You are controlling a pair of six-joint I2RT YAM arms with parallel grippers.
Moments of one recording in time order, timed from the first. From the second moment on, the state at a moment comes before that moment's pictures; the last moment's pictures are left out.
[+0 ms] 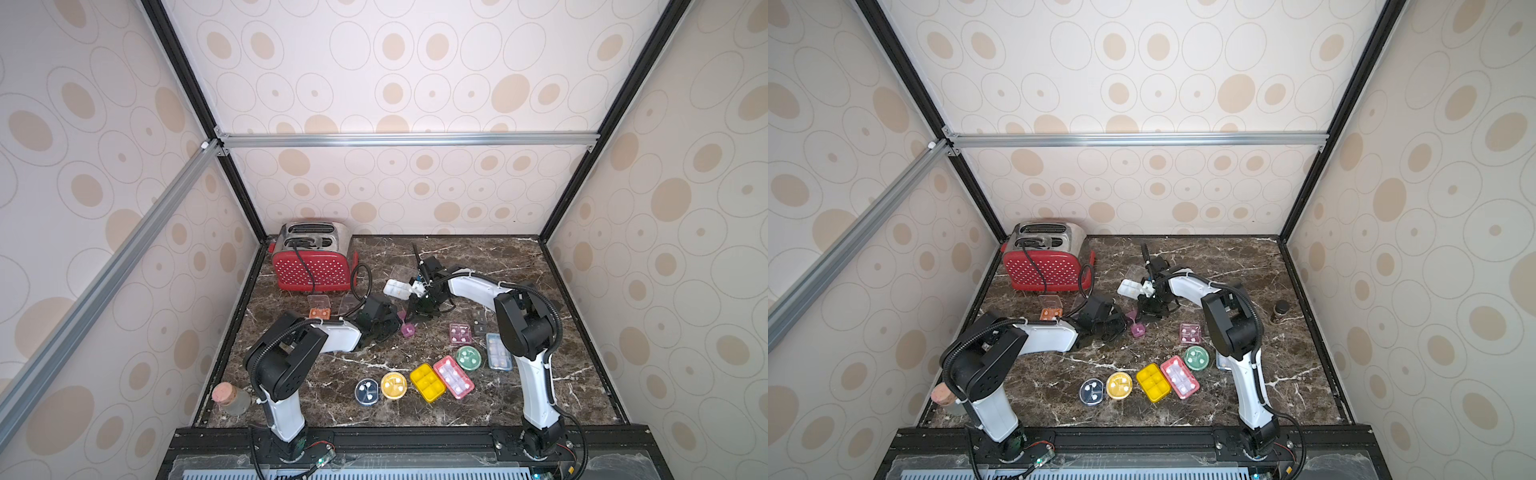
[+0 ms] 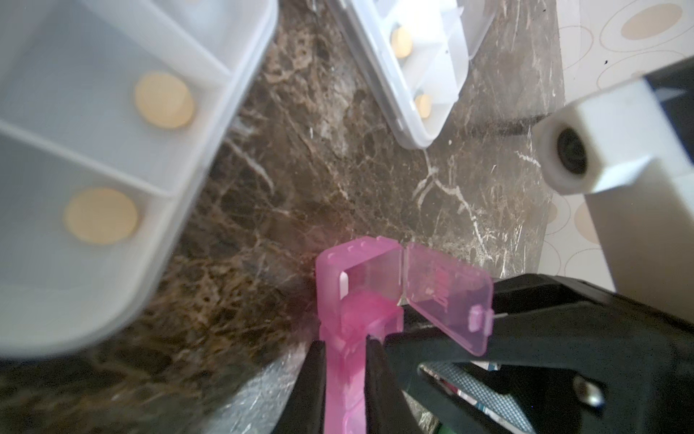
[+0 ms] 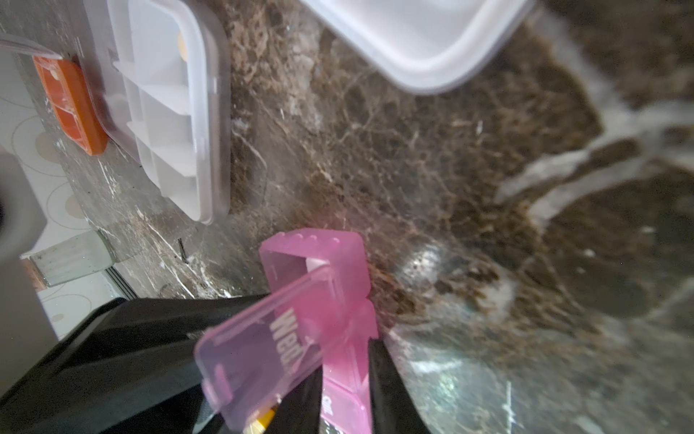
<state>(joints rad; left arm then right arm) -0.63 1.78 0.81 0.21 0.14 -1.17 0.52 2.16 1.59 -0.77 -0.55 0.38</state>
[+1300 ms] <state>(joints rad) -0.64 1.80 0.81 0.23 0.15 -1.13 0.53 2.12 1.53 -0.74 -0.52 0.40</state>
